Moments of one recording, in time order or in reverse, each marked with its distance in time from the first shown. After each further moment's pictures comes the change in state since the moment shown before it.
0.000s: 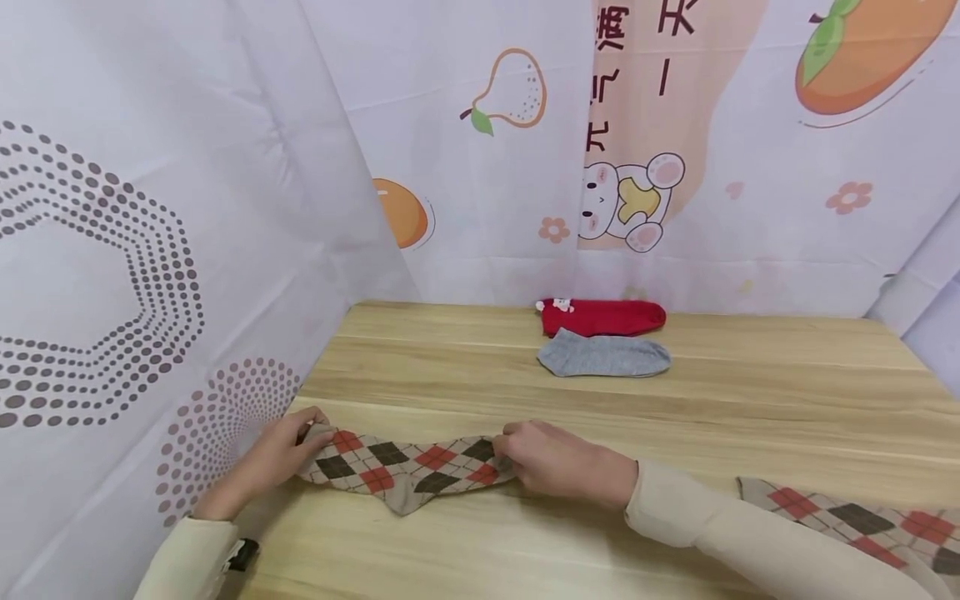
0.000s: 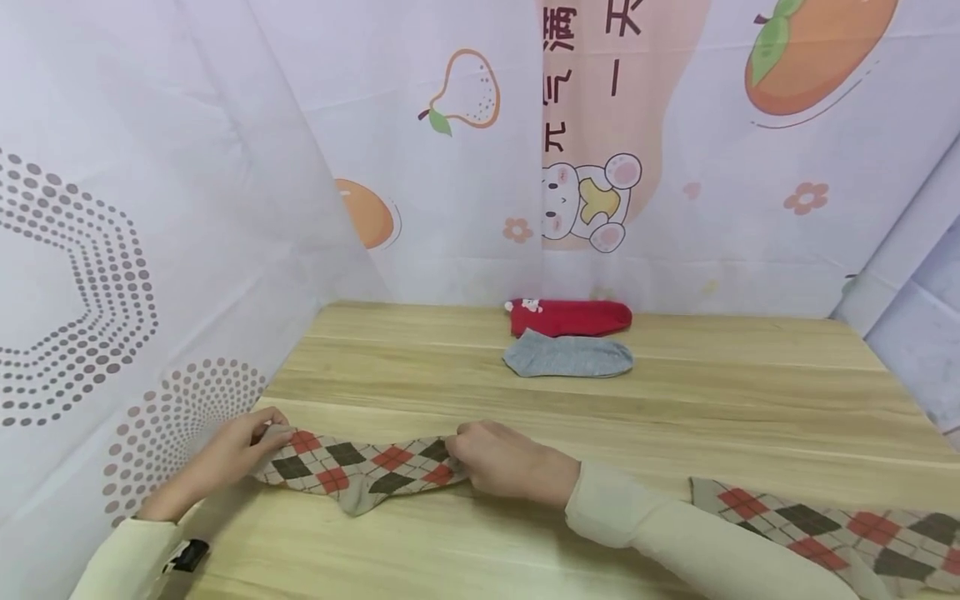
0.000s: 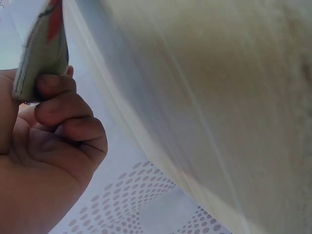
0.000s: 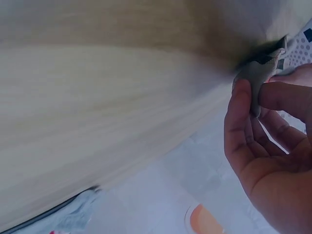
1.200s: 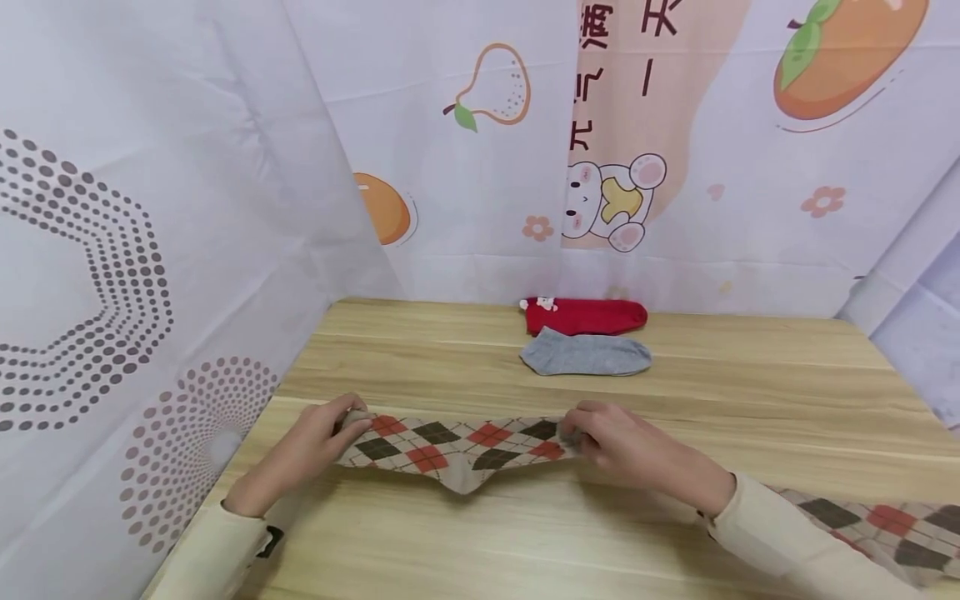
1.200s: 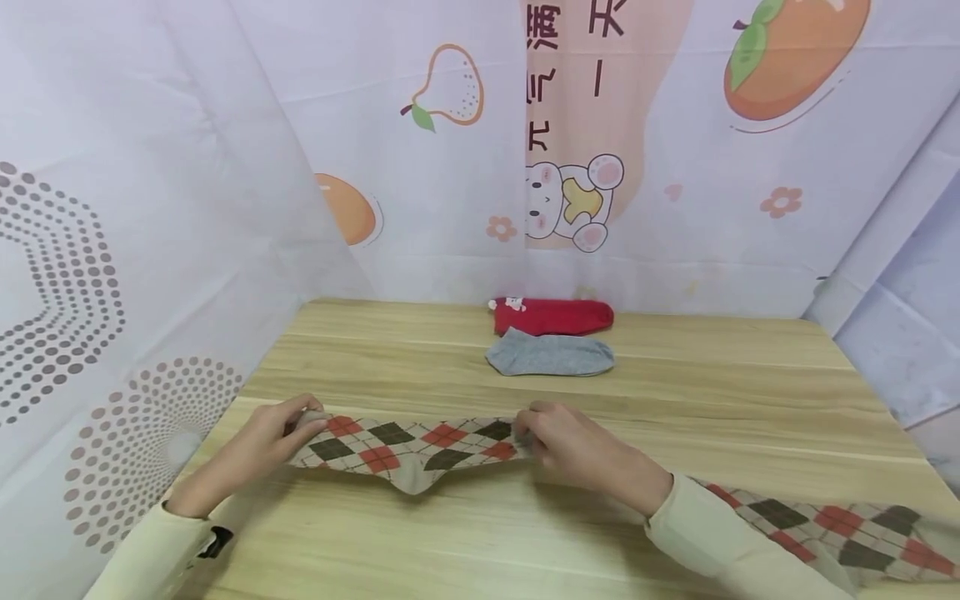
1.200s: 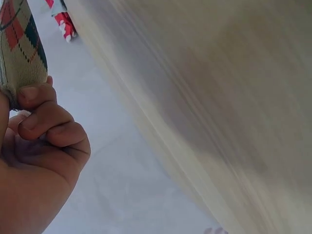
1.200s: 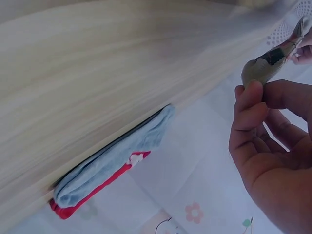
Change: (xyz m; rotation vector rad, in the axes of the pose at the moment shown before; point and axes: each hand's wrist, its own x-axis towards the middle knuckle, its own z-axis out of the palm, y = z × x) left_hand 0.036 0.053 0.035 -0.033 0.000 0.222; right_hand -0.086 0.039 -0.045 0.069 0.161 0.164
